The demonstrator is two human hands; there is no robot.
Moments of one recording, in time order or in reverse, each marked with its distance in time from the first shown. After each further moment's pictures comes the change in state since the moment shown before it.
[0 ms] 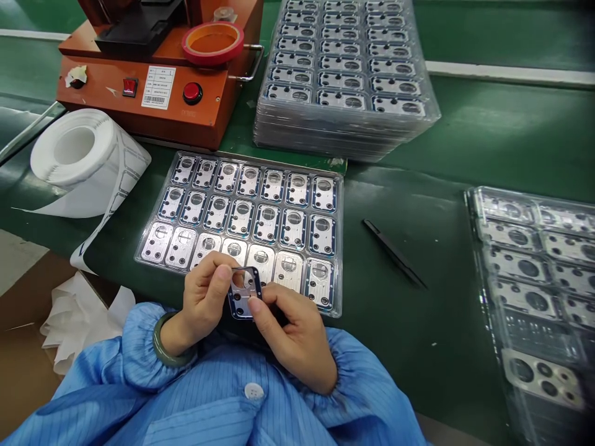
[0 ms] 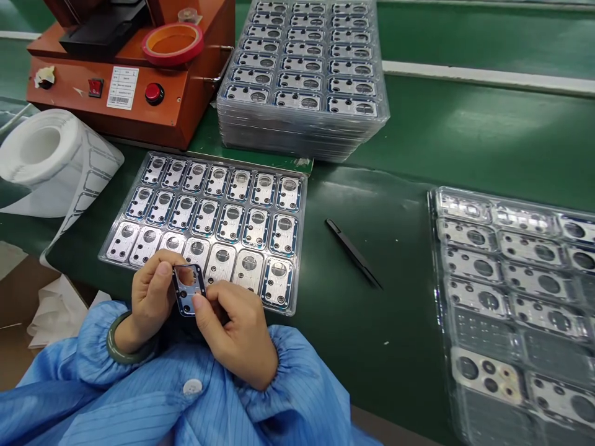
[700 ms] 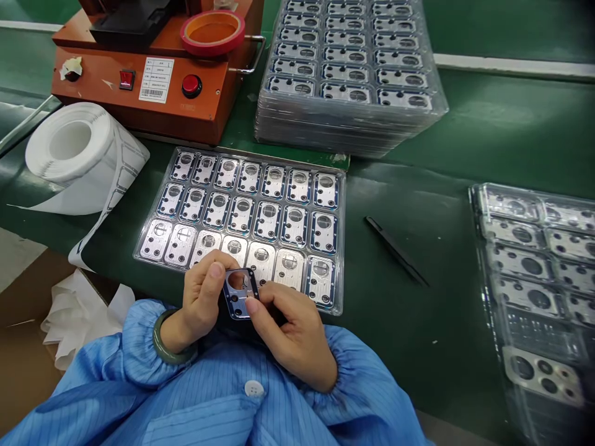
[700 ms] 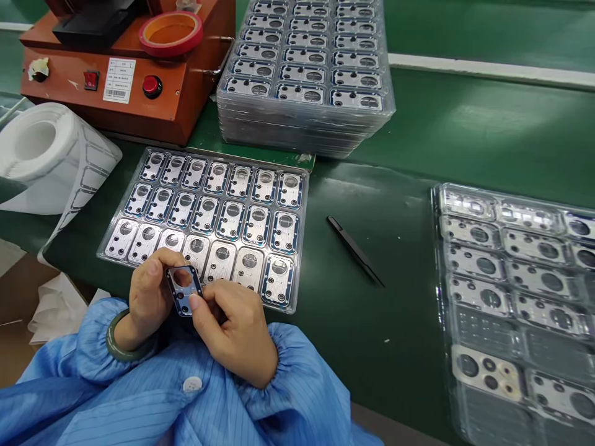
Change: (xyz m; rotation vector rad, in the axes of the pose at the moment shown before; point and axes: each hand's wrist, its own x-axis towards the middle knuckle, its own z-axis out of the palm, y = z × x) left_hand -0.002 -0.002 -0.003 -0.032 0.005 -0.026; right_hand 0.001 0.001 0.001 -0.007 -0.021 -0.030
